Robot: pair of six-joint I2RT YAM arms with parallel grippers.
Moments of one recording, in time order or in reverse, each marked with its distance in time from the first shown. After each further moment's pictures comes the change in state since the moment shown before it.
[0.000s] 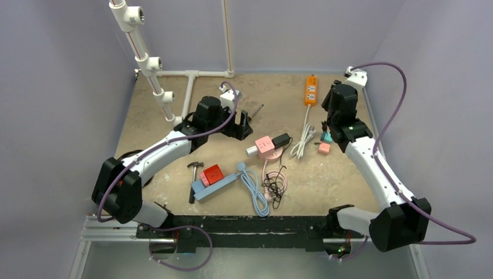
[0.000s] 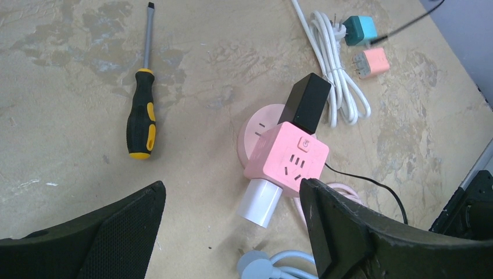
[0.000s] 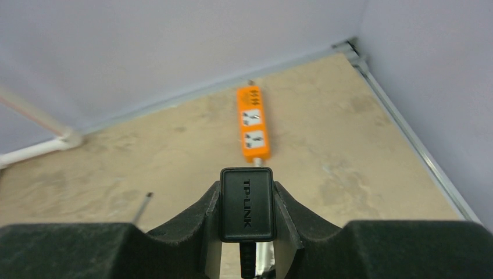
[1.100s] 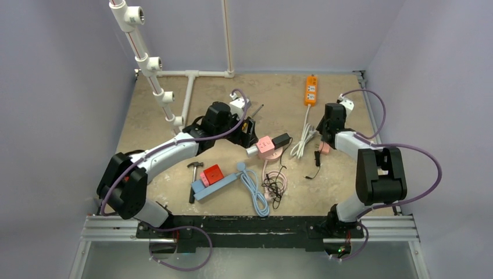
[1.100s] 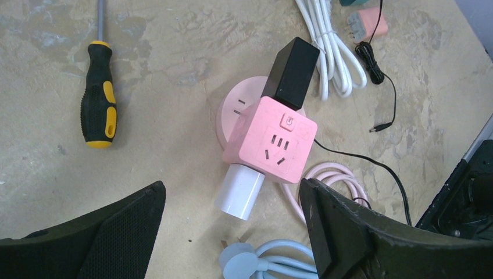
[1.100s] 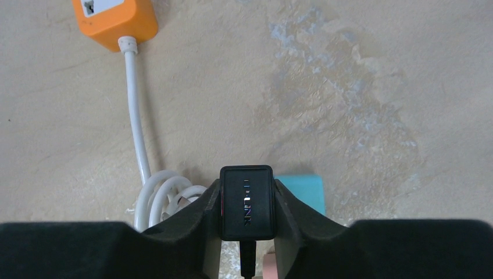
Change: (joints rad) left arm -0.073 0.043 -0.007 -0.013 -0.005 0.009; right arm -0.209 0.374 -0.291 0.232 -0.194 0.155
